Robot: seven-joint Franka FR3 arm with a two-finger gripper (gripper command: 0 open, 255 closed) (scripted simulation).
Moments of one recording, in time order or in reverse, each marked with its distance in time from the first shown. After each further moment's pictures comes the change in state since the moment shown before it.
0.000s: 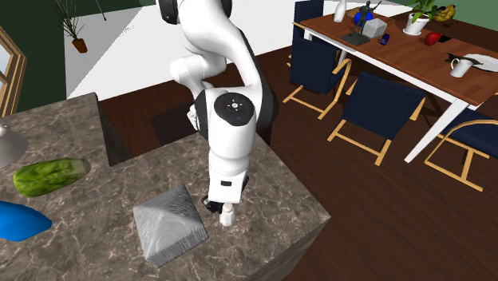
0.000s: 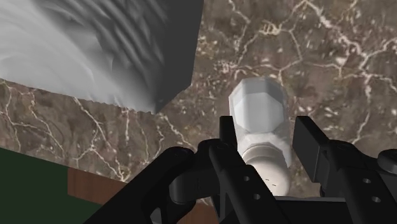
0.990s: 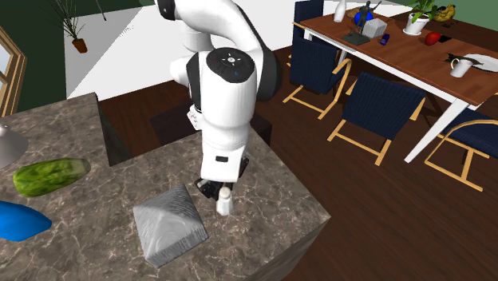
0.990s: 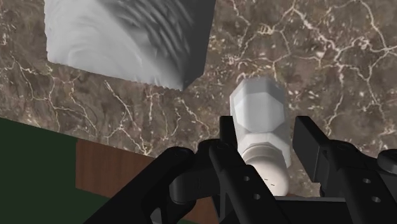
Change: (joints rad) arm 0.002 -0.050 -0.003 0.136 -0.005 -0.184 -0.016
